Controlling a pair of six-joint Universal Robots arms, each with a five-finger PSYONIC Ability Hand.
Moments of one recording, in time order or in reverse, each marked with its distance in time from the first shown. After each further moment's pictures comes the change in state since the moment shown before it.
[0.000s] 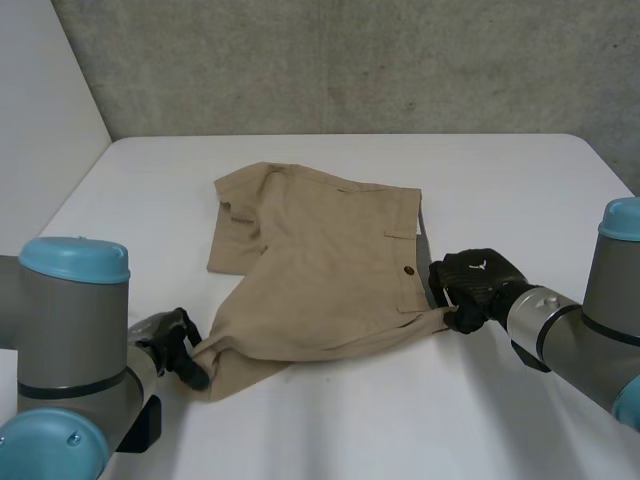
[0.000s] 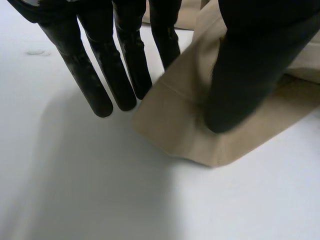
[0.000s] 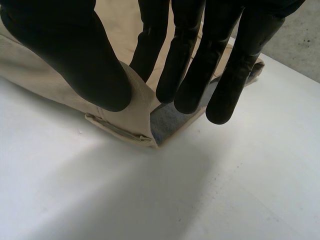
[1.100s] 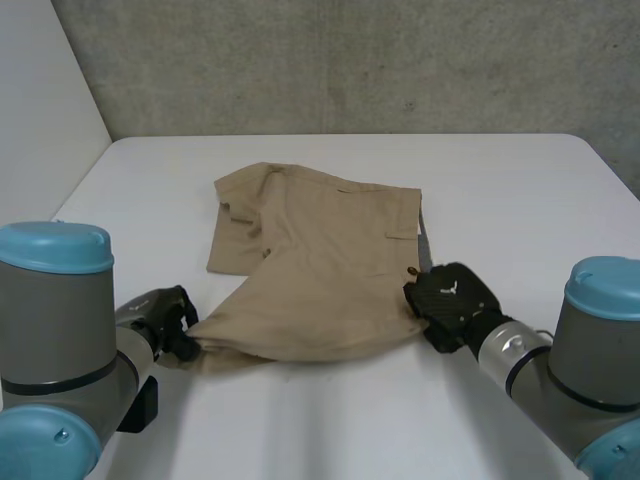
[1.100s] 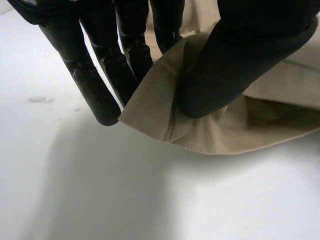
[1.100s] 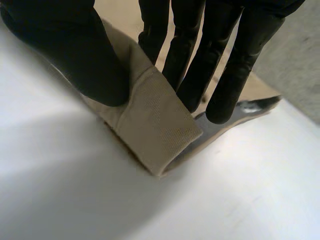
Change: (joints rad) left arm 0.003 0.066 0.011 0.028 0.012 0.081; right arm 0.079 0.010 0.169 -0.315 0.016 -0.124; left_hand 0.356 0.413 0.413 0.418 0.391; right_hand -0.038 0.001 0.001 -0.004 0.002
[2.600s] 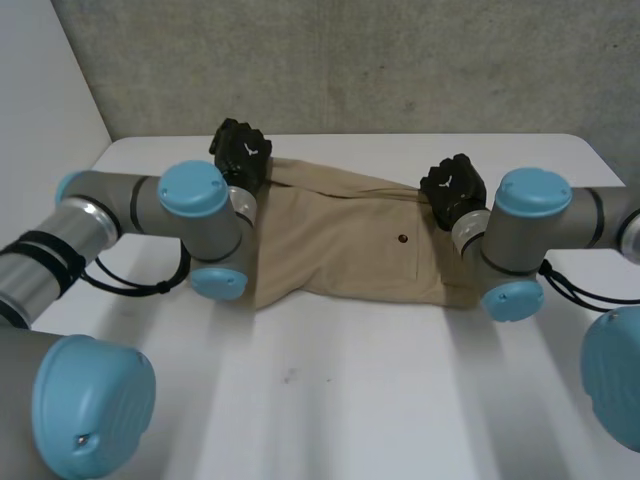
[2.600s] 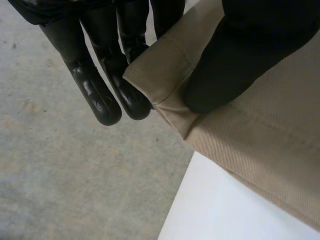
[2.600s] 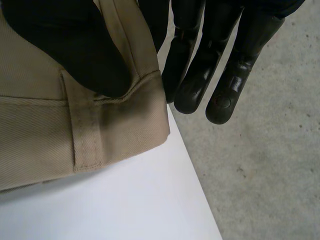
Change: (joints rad) left arm -0.057 -0.874 1.252 0.390 0.077 1.189; right arm 0.024 0.592 -0.974 0.079 0.254 -0.379; left_hand 0.000 0.003 0.006 0.005 0.015; right_hand 0.035 0.000 0.000 0.004 0.016
